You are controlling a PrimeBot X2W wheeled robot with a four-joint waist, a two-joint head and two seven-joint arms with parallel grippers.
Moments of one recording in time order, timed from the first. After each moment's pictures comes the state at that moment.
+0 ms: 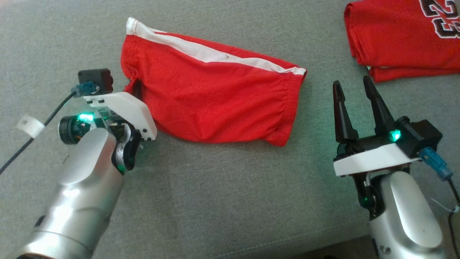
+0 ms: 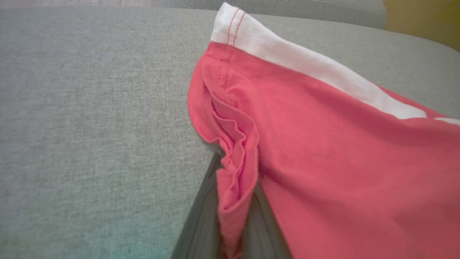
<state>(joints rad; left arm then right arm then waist) -0.75 0.21 -0.55 0.74 -0.71 0.07 0.21 -0.27 -0.05 0.12 0.20 0.20 0.13 -0.20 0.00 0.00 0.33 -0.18</state>
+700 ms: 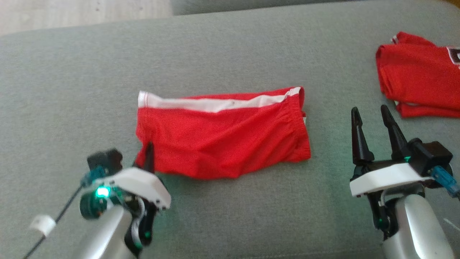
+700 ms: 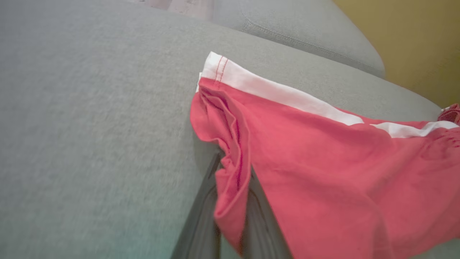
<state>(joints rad) -0.35 0.23 -0.51 0.40 -0.78 0.19 0.07 -0.17 -0.05 0.02 0.20 0.17 0.13 -0.15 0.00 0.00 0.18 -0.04</state>
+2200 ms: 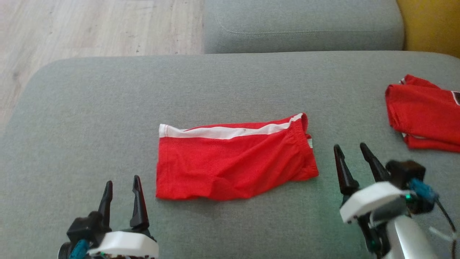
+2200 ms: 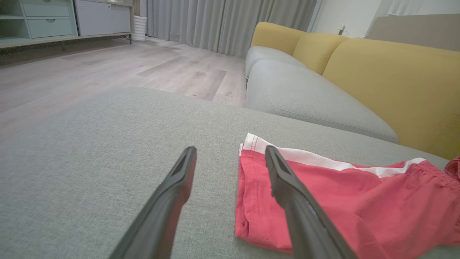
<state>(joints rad) 0.00 0.29 -0.45 0.15 -0.66 0.28 -0.24 -0.06 -0.05 0.05 0.25 0.20 0.13 -0.01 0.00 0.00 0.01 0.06</state>
